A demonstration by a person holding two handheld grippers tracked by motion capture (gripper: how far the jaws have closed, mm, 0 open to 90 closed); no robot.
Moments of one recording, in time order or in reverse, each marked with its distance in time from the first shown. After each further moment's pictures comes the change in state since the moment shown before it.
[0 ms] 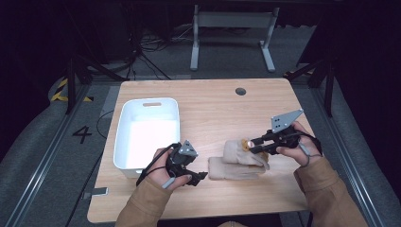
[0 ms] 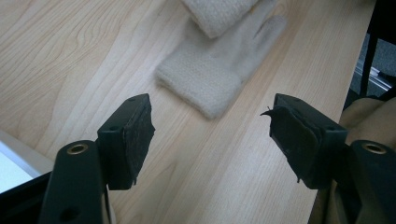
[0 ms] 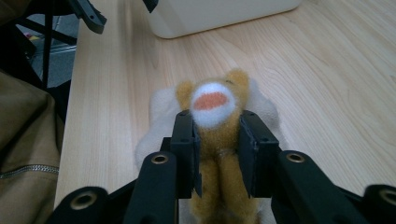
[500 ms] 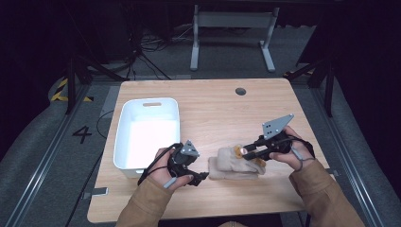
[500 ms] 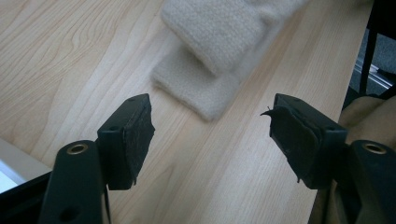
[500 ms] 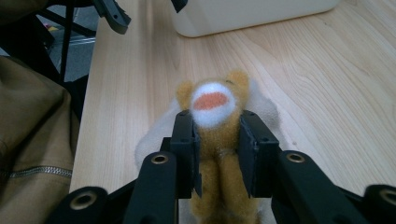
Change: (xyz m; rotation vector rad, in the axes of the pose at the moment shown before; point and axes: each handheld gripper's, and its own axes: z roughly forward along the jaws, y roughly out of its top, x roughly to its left) left arm -0.001 0.002 0.002 0.008 -0.006 0.011; right arm 0.012 0.006 0.021 0.012 0.066 -0.040
